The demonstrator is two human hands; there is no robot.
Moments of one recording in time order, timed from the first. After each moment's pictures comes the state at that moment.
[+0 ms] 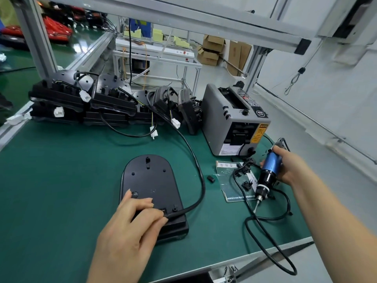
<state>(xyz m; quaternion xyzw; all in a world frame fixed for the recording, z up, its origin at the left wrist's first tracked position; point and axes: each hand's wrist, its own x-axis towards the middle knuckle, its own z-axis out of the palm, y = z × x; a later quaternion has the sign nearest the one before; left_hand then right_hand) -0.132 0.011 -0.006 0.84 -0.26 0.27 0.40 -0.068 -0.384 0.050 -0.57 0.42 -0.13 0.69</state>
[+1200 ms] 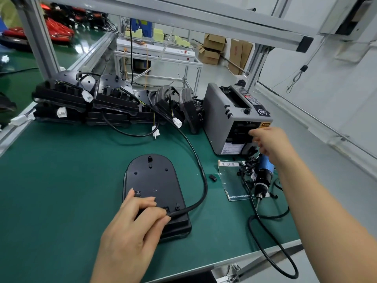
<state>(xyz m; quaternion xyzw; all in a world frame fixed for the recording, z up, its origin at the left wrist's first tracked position) -0.132 0.010 -0.005 0.83 -0.26 0.28 0.40 -0.035 -0.327 0.085 -0.77 0.31 -0.17 0.53</state>
